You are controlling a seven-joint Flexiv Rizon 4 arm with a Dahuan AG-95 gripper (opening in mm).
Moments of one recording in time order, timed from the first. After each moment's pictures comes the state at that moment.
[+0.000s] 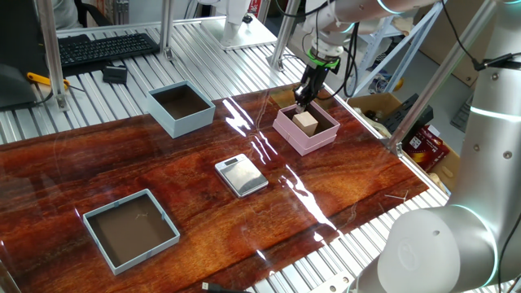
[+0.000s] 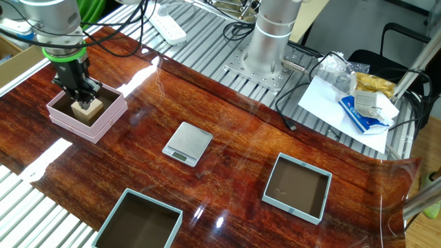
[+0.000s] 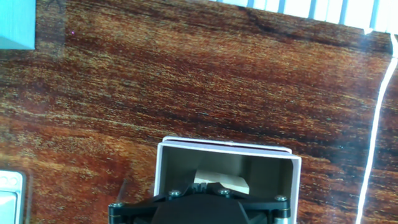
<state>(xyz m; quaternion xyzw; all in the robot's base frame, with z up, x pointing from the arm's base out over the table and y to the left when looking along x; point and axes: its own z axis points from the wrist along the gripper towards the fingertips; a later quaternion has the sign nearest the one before) 0.576 -0.299 0.087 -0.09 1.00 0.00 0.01</state>
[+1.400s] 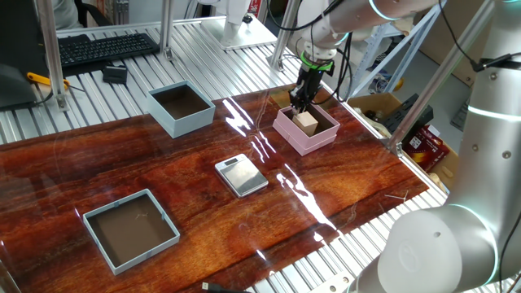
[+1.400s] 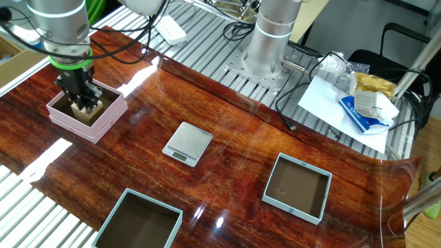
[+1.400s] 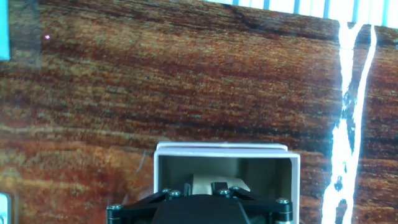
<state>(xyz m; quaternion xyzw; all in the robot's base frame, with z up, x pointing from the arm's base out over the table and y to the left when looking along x) 0.583 -0.297 0.078 -0.06 1.00 -0.03 0.00</state>
